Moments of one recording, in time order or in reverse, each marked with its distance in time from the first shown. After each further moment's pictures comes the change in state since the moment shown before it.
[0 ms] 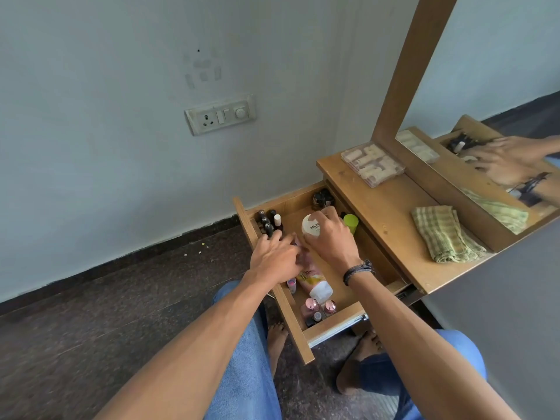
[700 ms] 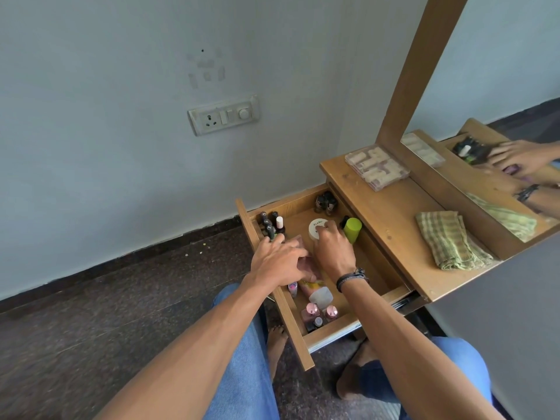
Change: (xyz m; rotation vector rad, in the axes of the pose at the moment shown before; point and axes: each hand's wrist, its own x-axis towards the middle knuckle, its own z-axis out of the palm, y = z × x) left_hand 0.003 -0.002 -0.003 -0.032 -0.015 0.038; right_hand 0.003 0.013 0.032 -0.183 -0.028 0.063
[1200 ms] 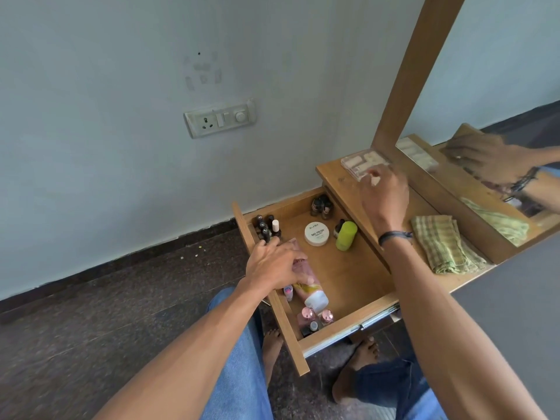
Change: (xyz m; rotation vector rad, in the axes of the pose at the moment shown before) left_hand -0.002 0.000 -0.004 -0.063 0.011 -0.029; right_hand 0.061 0.044 -0.119 0.322 0.507 0.225
